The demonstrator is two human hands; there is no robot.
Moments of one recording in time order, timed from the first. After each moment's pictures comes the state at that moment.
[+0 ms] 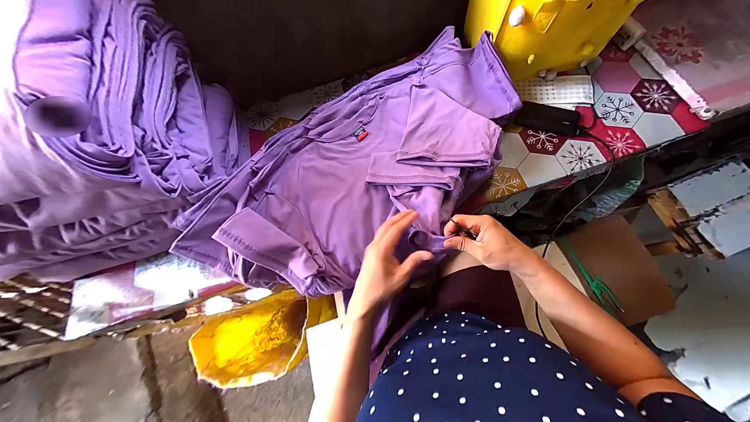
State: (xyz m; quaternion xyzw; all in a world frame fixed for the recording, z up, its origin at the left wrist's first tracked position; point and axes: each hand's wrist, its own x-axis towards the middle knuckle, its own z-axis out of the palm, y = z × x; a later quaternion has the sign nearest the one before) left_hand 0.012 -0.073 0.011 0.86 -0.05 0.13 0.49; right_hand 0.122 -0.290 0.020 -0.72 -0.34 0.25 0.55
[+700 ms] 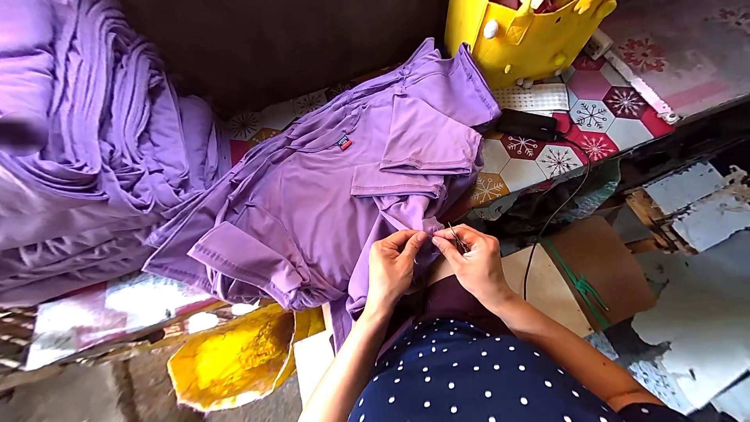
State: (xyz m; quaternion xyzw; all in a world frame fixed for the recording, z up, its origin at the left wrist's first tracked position) left_hand 0.035 -0.124 0.025 0.75 0.14 0.10 0.64; right_hand 0.078 -0.273 0.013 -0.81 -0.20 -0.10 0.54
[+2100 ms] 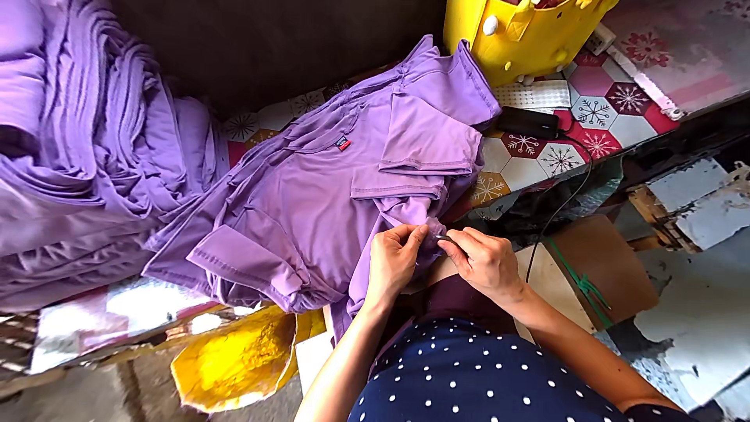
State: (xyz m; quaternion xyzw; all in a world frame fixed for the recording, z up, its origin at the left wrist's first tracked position) left_hand 0.049 -0.120 0.036 0.80 0.15 0.06 0.58; right_hand 0.092 -0.296 0.005 -0.86 -0.32 -0.19 0.34
